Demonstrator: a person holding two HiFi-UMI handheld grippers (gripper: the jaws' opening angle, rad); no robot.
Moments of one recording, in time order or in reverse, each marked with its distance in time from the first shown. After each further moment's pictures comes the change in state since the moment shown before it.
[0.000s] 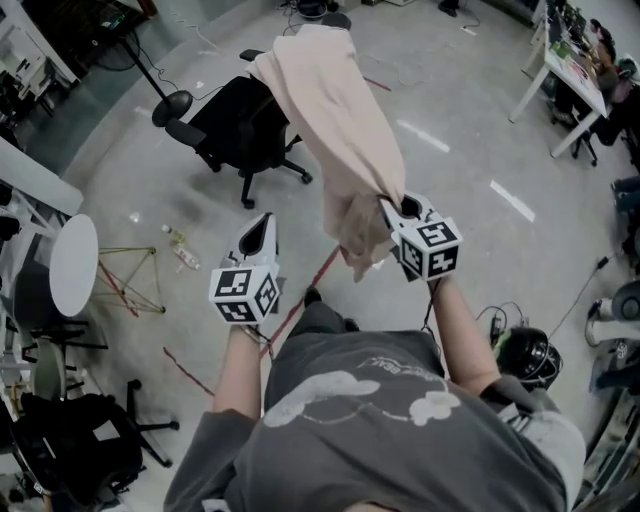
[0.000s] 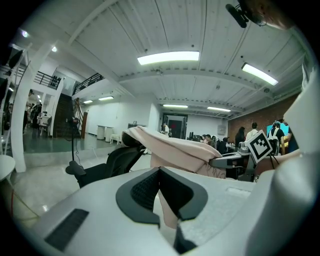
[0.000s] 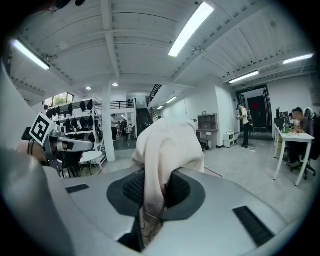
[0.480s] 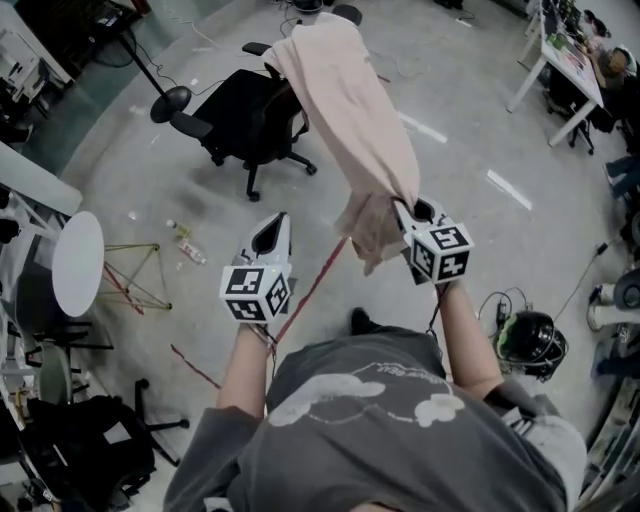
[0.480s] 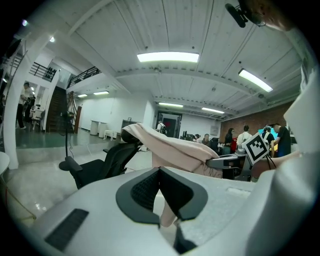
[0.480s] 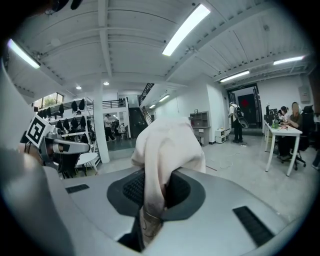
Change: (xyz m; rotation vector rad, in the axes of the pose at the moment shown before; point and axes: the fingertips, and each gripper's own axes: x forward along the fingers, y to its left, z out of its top) left arm -0.035 0.013 -0.011 -0.018 0.028 -0.088; right arm -0.018 0.038 -0.014 0.052 0.018 -0.090
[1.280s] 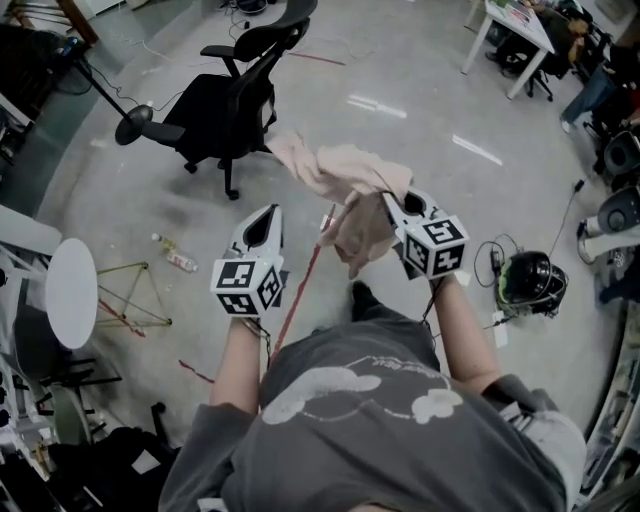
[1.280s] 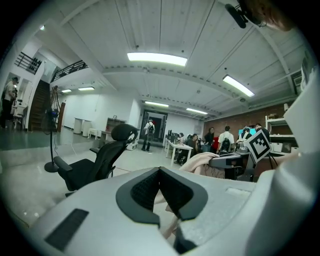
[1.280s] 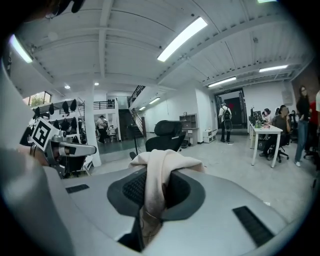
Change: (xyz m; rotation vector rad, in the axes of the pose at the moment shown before) left arm -0.069 -0.003 -0.007 0.036 0.018 -0.189; right arm -0.078 0.087 -0.017 0.053 -0.020 -0.141
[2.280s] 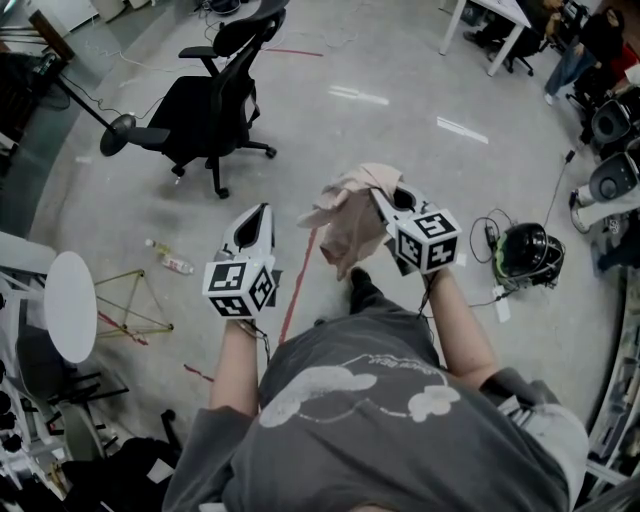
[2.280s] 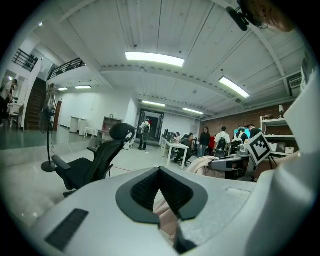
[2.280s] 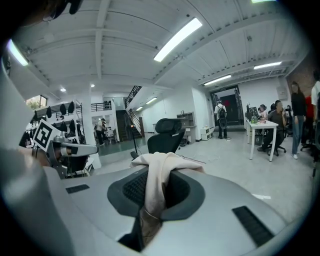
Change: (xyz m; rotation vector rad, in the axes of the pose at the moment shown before) left arm -0.023 -0.008 -0.010 0.005 0.011 -0.045; right arm -0.025 0.023 -0.023 0.050 0.006 -0.021
